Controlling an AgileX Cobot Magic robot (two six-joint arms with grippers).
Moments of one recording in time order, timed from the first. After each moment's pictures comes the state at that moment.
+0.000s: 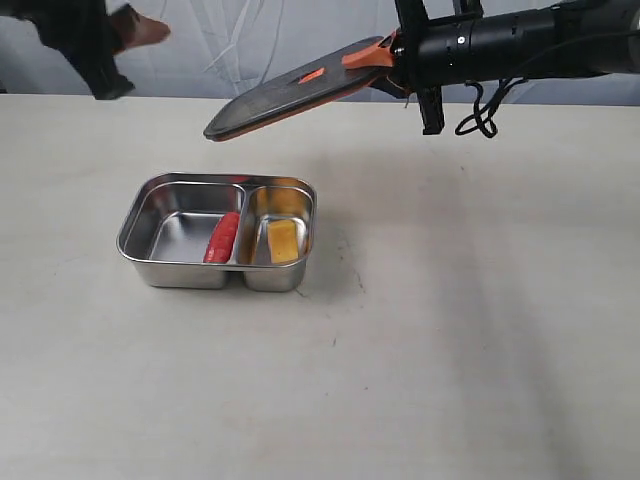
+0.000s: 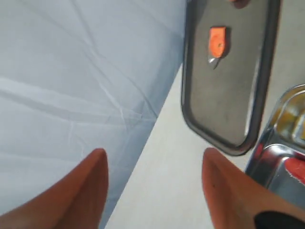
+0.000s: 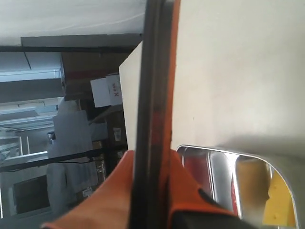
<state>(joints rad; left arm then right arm) -0.31 1.37 -1.16 -0.28 0.40 1.15 0.30 2.07 -1.50 1.49 0.87 -0.36</state>
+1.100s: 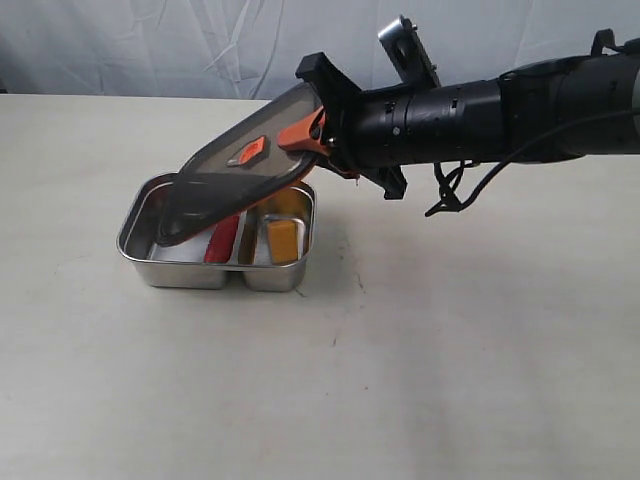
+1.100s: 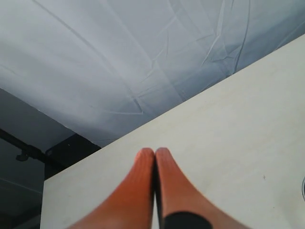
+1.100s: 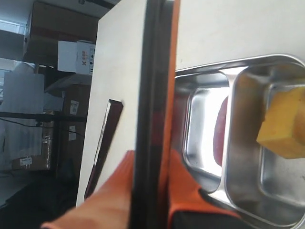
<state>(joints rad) 0.07 1.35 -1.16 -0.34 0.39 0.86 0.58 1.79 -1.06 1.73 0.58 -0.81</state>
